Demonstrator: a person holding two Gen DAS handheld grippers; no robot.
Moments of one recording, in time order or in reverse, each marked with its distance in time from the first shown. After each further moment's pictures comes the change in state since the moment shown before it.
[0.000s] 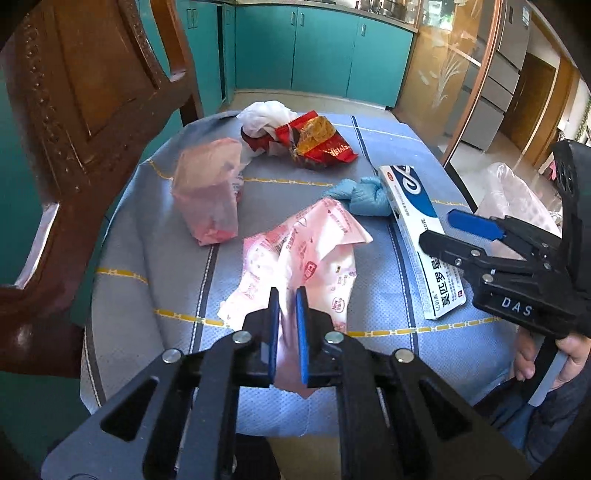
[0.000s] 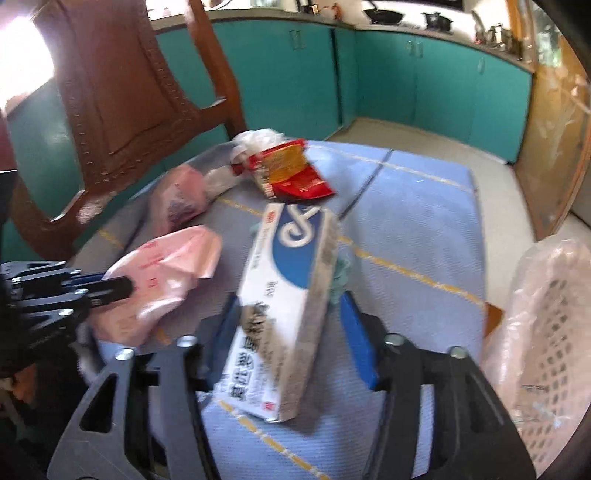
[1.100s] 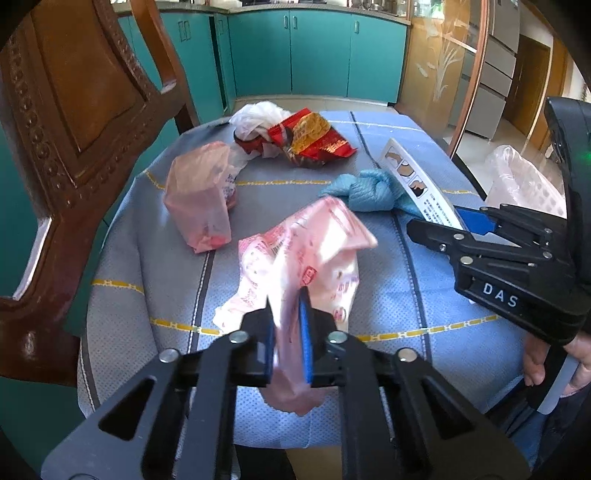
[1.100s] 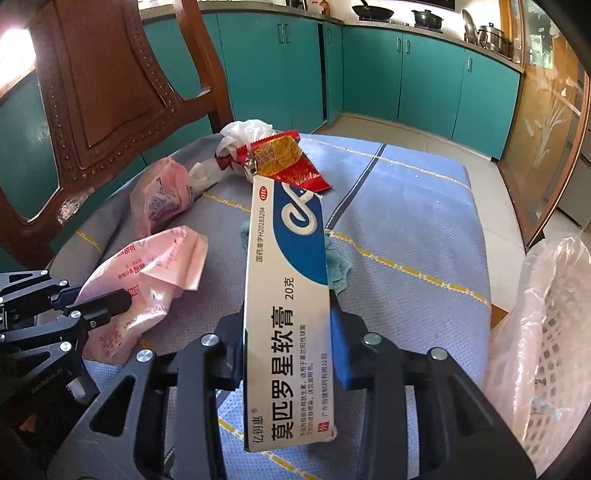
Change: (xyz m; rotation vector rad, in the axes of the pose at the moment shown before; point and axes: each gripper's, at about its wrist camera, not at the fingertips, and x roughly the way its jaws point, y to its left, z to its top) left arm 0.007 -0.019 -0.005 0.069 -0.031 0.059; right arm 0.013 0.014 0.000 -0.010 0.014 -0.047
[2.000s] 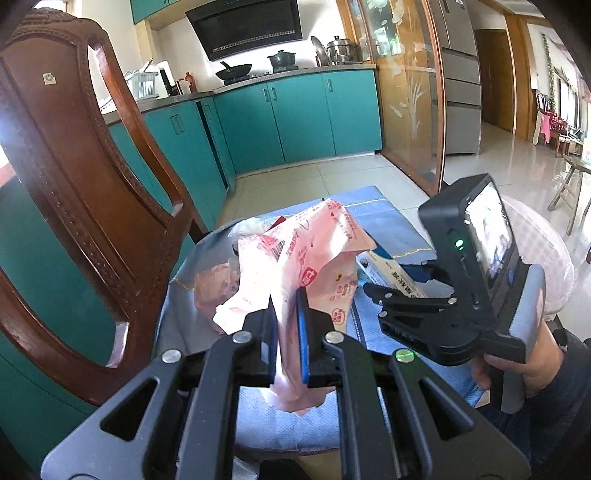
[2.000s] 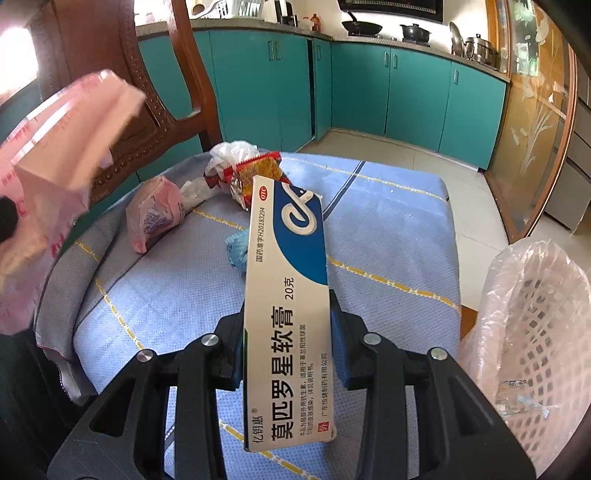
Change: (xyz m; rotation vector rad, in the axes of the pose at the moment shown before) left arm -0.107 -0.048 0.023 0.156 -0.254 0.076; right arm -0.025 -0.008 -0.003 0.009 -0.070 -0.034
